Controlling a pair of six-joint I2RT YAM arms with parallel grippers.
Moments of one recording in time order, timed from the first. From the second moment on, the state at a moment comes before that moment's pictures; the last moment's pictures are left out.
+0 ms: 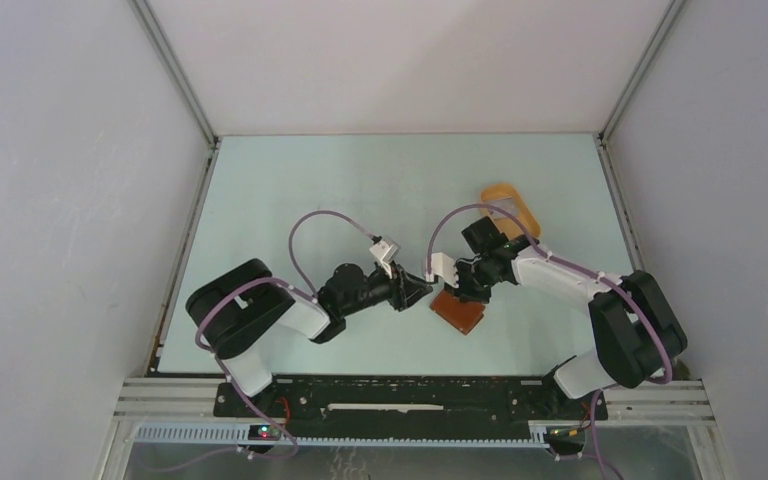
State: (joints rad) left arm -0.84 1.69 0.41 1.17 0.25 -0.47; right arm 0.55 1.48 0.84 -0.59 -0.41 -0.94
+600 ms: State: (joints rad) left arm -0.87 1.80 0.59 1.02 0.35 -0.49; right arm 0.51 1.45 0.85 -0.56 -0.43 -0.78
